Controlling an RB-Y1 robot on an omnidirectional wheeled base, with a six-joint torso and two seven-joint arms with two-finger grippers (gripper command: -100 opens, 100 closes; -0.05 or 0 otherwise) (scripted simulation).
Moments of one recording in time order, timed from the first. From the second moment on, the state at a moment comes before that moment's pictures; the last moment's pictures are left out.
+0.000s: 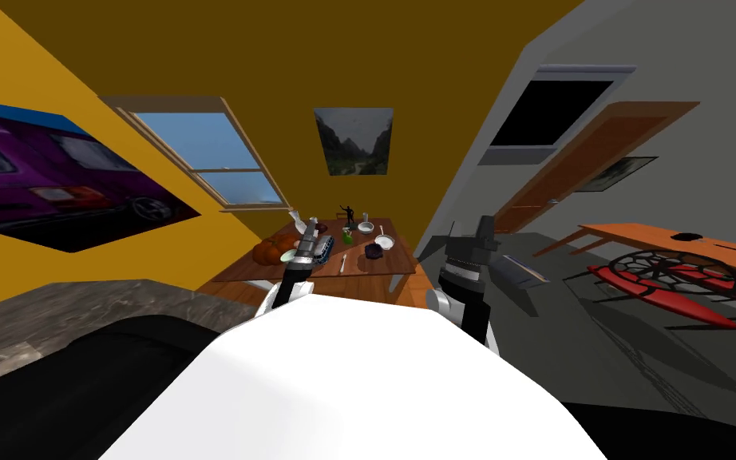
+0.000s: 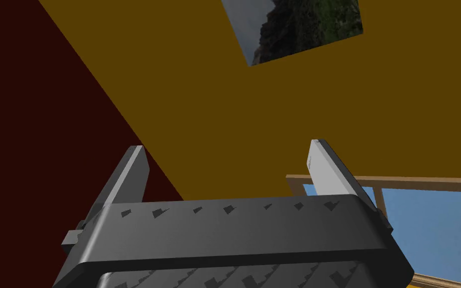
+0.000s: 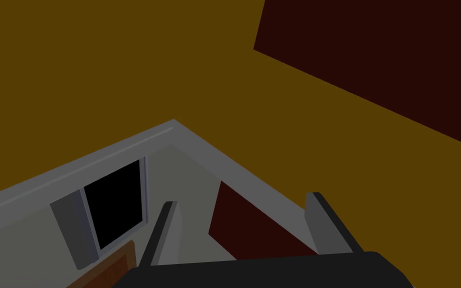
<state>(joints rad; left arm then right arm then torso) 0.50 0.14 0.07 -2.25 -0.10 -0.33 -0.14 0.46 0.04 -0.03 -2.39 -0.07 -0.48 0.03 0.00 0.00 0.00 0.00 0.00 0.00</state>
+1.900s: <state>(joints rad) 0.44 0.35 0.08 -1.84 -0.15 -0.11 -0.15 0.46 0.04 -0.03 -2.39 -0.07 -0.48 0.03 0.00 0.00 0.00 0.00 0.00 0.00</state>
